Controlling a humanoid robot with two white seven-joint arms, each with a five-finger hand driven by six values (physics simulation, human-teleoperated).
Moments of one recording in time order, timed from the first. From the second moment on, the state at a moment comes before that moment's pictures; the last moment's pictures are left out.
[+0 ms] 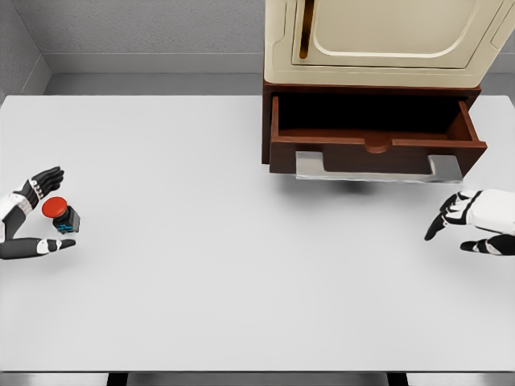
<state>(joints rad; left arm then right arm) 0.10 0.79 -0.18 -1.32 0.52 -0.61 -0.32 0.08 -1.19 0.05 -1.76 -0.03 -0.61 0.61</state>
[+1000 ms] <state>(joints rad) 0.04 0.73 -0.18 -1.21 0.43 -0.61 -0.32 0.15 -1.23 0.03 -1.75 -0.03 -0.61 0.61</state>
